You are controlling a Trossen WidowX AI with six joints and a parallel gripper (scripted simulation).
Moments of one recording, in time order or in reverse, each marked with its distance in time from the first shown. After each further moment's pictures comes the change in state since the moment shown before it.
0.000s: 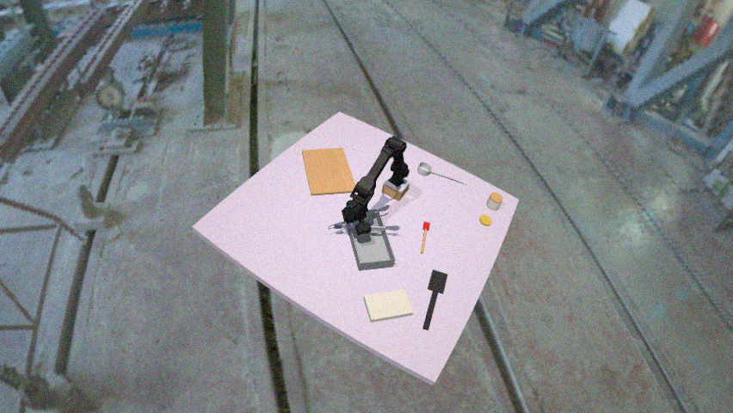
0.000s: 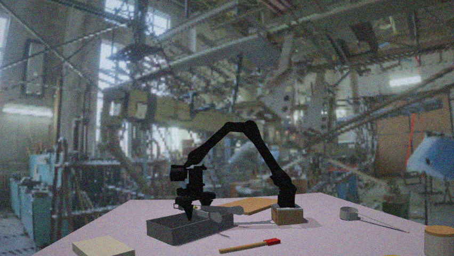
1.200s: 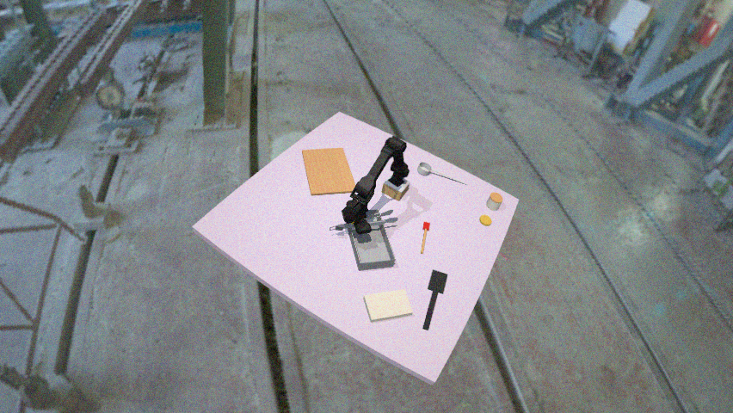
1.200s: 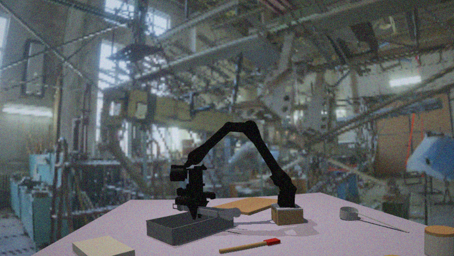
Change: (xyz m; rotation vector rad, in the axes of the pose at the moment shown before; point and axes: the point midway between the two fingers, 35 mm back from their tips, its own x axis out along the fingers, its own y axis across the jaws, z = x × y) arm 0.000 0.000 0.000 0.000 0.000 0.000
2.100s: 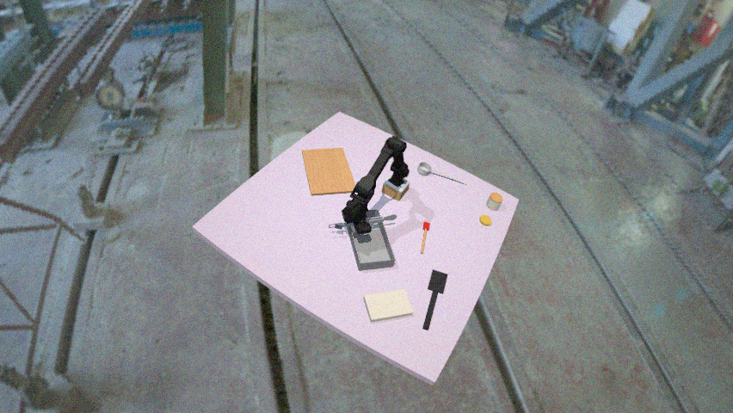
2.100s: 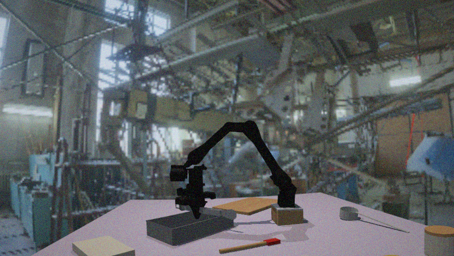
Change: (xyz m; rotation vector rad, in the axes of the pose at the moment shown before) arm 0.000 0.000 0.000 0.001 0.002 -0.002
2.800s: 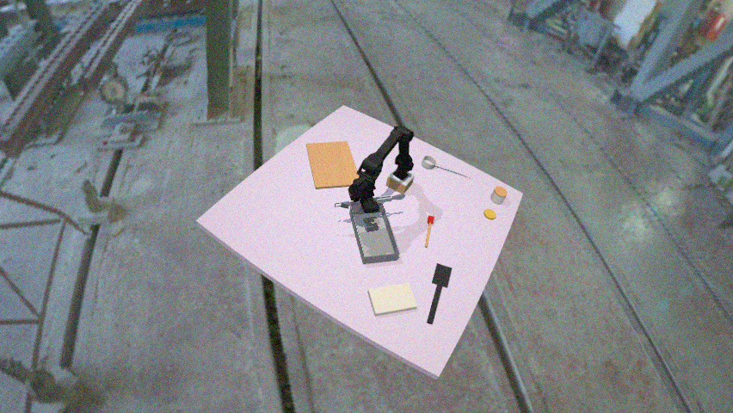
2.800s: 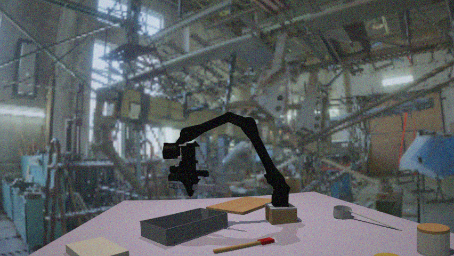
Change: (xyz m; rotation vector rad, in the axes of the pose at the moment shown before) arm -0.095 -0.001 0.001 0.005 0.010 -0.007
